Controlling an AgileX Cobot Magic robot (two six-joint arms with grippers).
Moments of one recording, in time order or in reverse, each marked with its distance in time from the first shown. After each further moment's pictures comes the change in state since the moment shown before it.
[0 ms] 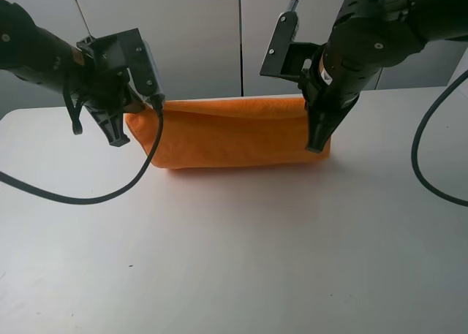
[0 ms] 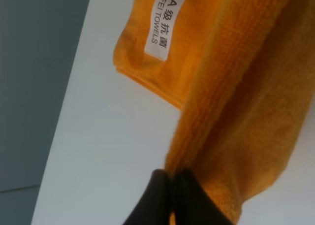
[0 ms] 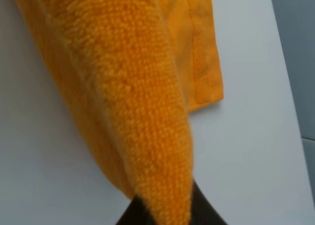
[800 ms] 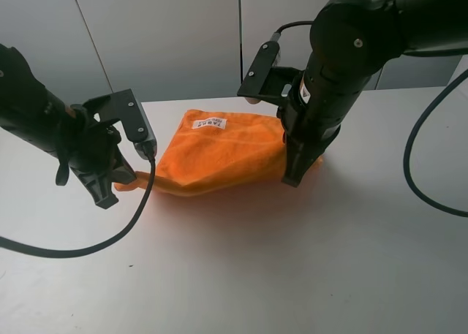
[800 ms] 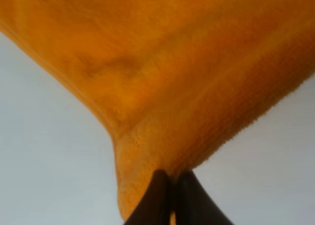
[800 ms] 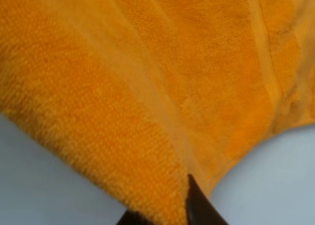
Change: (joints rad) left arm 0.003 -0.056 0.183 -0.292 0.186 0.074; right arm 0.074 0.000 0.000 0.354 0.068 -0.141
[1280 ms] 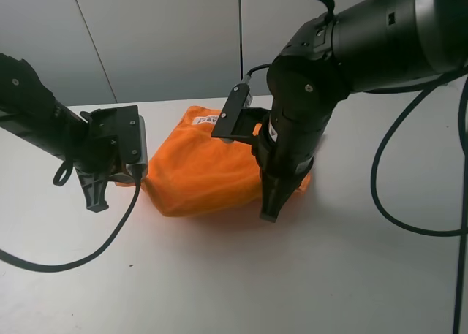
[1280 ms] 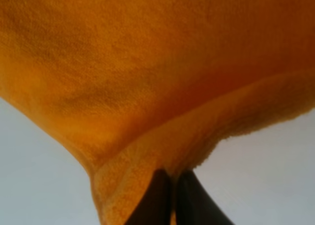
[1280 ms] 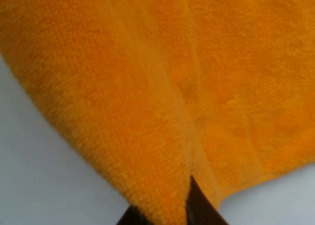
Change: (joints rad) left arm 0.050 0.098 0.000 -0.148 -0.066 0.396; right arm 0.077 0.092 0.000 0.083 -0.010 -0.003
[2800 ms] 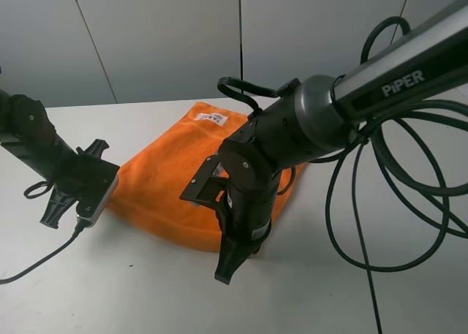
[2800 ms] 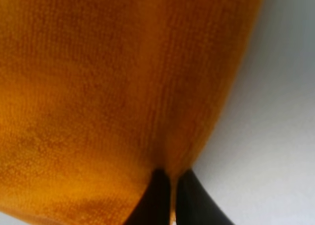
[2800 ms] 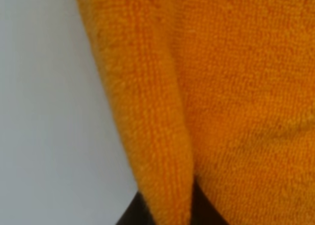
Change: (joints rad) left arm 0.194 0.265 -0.013 0.181 -0.057 0.572; right arm 0.120 0.277 -0.002 0.290 -0.149 -0.012
